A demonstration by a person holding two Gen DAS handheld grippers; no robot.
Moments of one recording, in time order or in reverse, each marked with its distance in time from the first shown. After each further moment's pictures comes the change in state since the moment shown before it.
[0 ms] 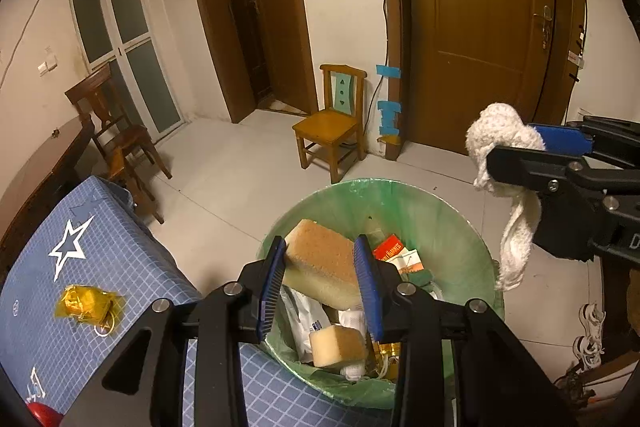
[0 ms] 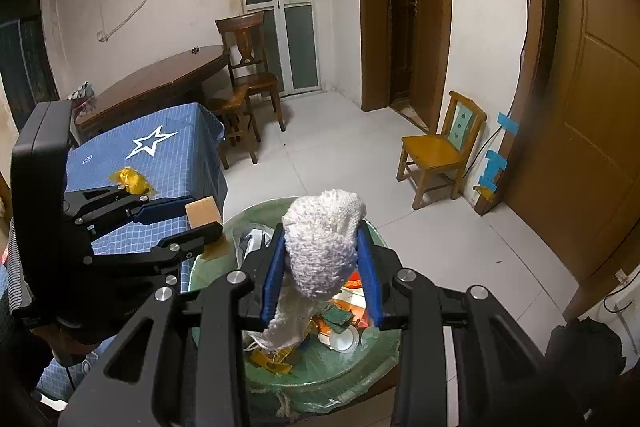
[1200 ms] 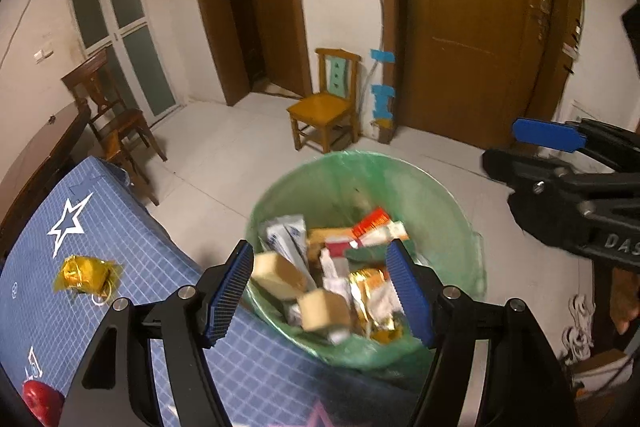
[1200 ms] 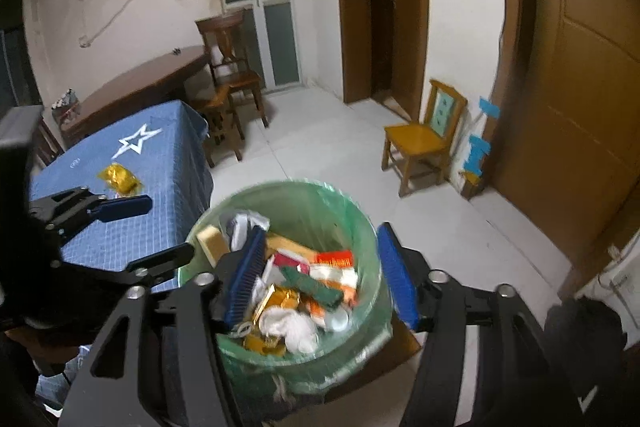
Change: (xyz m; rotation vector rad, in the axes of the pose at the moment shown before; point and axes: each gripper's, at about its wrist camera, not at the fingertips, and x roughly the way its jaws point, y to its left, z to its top) left arm -0.022 -0.010 -0.017 -0.007 0.080 -0.024; right arm -0.015 -0.008 -0.021 0.071 0.031 -0.058
